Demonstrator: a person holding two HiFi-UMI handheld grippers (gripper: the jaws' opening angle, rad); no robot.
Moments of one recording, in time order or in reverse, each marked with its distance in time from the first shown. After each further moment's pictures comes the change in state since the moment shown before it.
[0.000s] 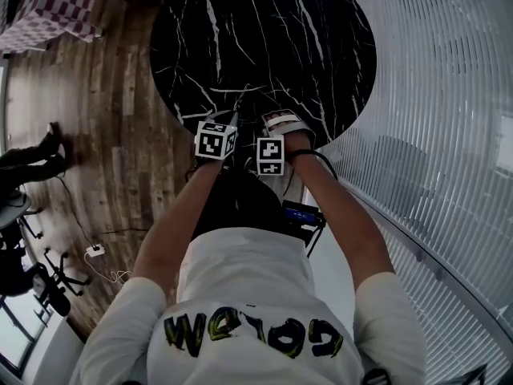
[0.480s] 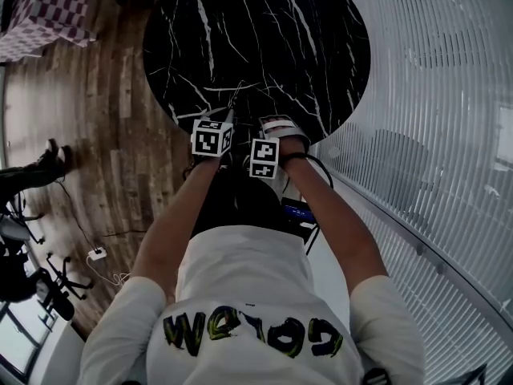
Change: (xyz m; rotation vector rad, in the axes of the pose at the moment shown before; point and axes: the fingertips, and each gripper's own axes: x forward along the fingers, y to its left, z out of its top) left arm 0.004 -0.002 0.003 -0.002 -0.006 0.017; right arm -0.007 0.019 0.002 0.165 0.003 0.044
